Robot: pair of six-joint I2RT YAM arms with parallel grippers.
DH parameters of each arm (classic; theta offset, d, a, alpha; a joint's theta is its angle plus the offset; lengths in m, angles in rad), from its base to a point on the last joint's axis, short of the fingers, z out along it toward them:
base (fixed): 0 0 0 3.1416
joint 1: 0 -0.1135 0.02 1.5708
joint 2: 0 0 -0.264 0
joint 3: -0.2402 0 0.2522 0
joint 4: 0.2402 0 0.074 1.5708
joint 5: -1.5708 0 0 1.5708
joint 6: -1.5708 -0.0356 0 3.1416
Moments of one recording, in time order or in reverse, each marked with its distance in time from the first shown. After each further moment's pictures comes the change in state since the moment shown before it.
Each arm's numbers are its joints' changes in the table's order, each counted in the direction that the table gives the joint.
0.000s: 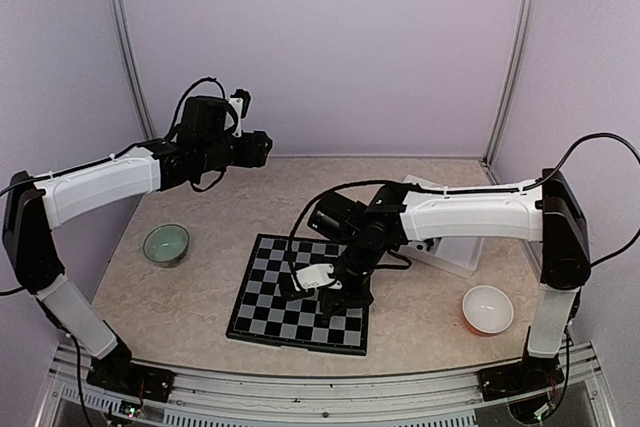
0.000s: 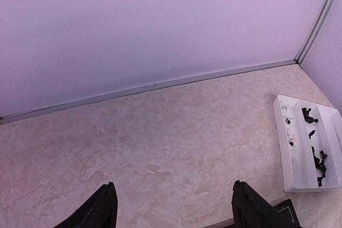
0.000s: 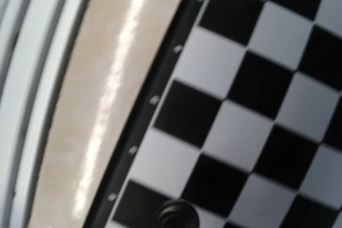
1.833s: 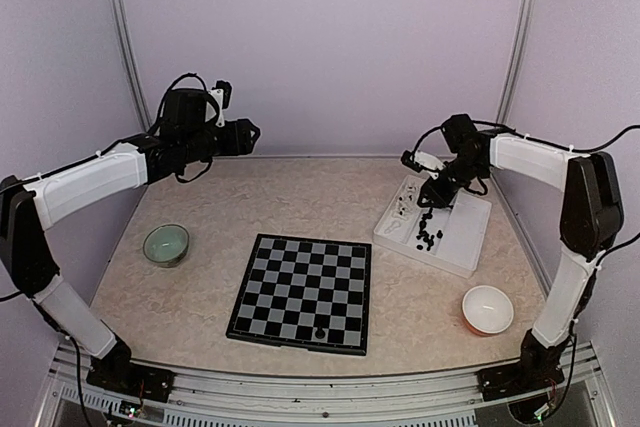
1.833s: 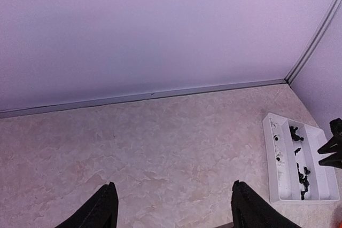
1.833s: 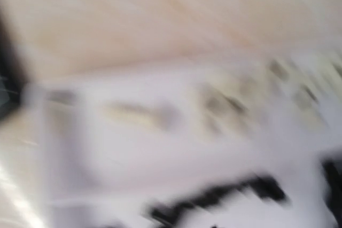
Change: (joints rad) left arm -0.095 -0.044 0.000 -0.005 -0.118 0.077; right arm 0.760 -0.069 -0.006 -0.134 -0.124 -0.190
